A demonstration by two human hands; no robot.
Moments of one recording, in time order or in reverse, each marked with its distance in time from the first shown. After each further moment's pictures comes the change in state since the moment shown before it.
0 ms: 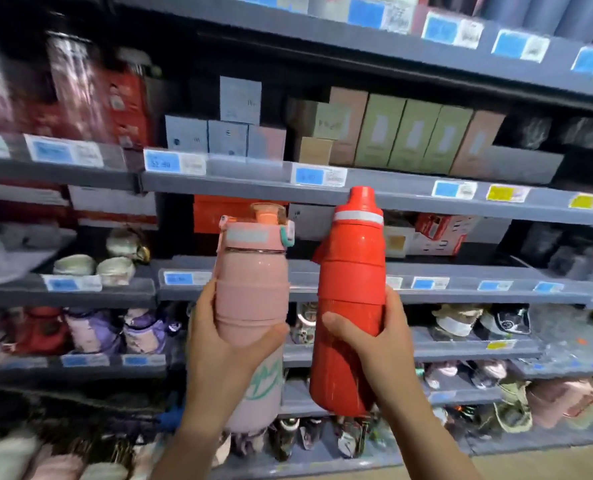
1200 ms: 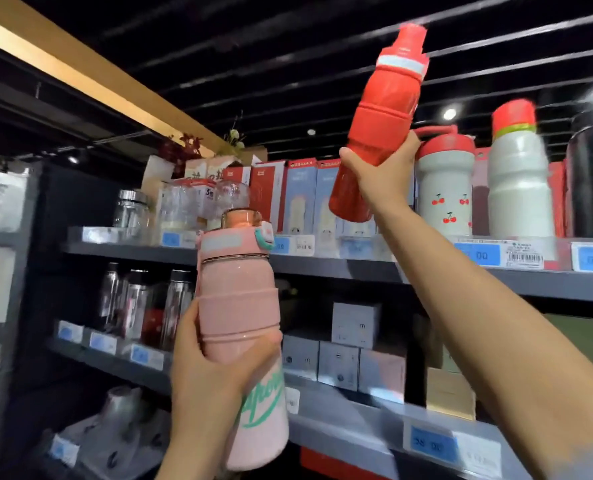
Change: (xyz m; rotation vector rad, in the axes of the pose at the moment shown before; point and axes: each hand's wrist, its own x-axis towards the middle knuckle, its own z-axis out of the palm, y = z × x) left_hand 0.176 0.161 -0.003 -0.095 0.533 0.484; right_hand 0.334 -0.342 0.153 0.473 -0.064 -0.804
